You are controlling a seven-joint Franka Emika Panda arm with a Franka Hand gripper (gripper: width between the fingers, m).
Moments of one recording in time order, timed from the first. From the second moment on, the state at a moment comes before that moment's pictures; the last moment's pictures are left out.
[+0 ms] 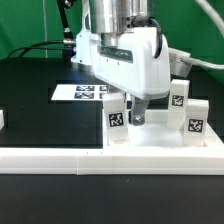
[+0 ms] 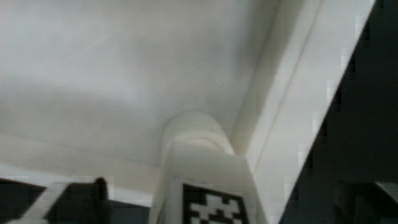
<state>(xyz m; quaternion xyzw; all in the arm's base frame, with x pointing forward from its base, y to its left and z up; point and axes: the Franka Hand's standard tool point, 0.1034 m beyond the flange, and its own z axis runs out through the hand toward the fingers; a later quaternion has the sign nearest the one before) 0.622 0.011 0.068 -0.81 0.58 -0.03 0.06</state>
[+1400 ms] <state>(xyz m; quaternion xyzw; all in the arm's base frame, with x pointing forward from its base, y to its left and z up) 0.628 -0.005 0.077 -0.98 0.17 -0.10 0.02</state>
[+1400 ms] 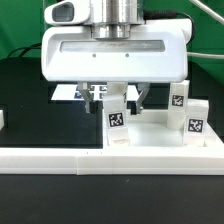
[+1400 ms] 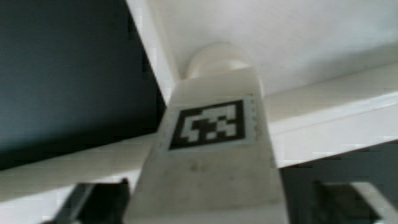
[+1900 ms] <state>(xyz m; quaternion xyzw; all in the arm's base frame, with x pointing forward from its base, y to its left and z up) 0.626 -0.008 0.075 -0.93 0.35 -0.09 0.04</state>
